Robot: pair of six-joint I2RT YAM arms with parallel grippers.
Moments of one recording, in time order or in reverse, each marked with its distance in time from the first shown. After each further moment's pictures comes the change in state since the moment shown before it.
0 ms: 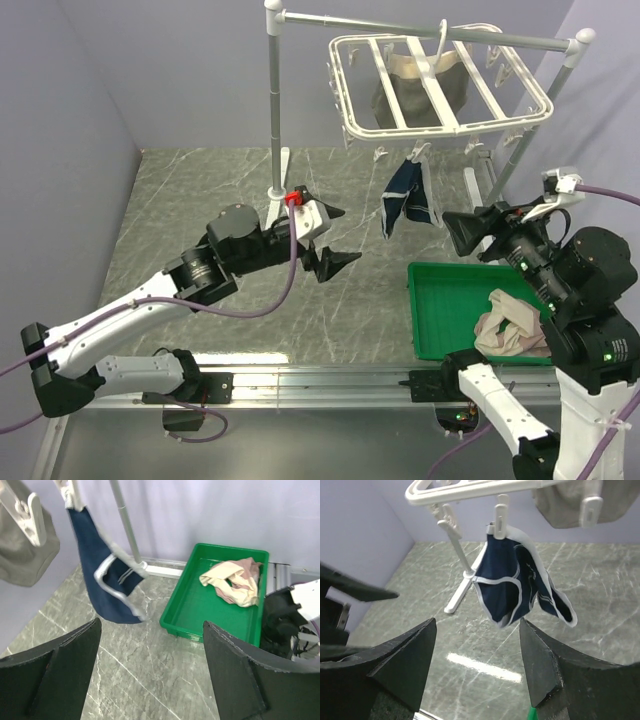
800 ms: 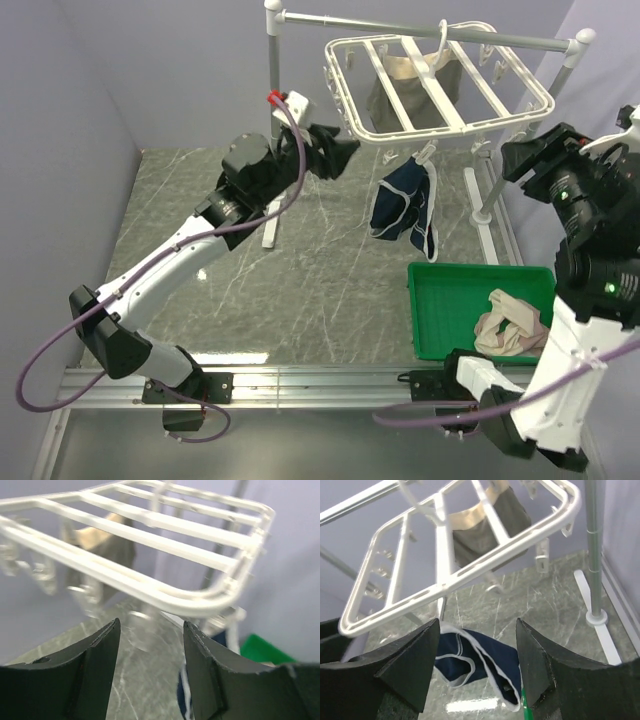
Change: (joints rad) left arm 0.232 0.325 0.341 0.169 -0.130 -0.291; right arm -0.404 0.307 0.393 -0.081 0.000 0.116
